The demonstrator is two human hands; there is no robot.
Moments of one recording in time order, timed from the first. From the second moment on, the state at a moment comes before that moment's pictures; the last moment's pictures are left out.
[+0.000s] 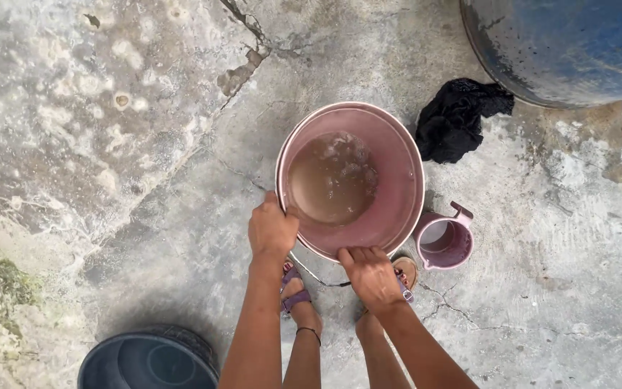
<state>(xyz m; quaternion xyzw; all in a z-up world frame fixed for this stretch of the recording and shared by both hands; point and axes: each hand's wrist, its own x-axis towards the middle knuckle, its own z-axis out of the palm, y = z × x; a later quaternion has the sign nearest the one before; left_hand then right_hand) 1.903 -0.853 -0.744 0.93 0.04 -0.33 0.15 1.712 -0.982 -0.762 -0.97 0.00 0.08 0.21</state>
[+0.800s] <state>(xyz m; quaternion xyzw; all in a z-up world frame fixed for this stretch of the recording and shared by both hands) 1.984 -0.626 -0.676 0.71 0.28 -0.58 0.30 1.870 -1.016 -0.635 -0.59 0.32 0.15 0.73</state>
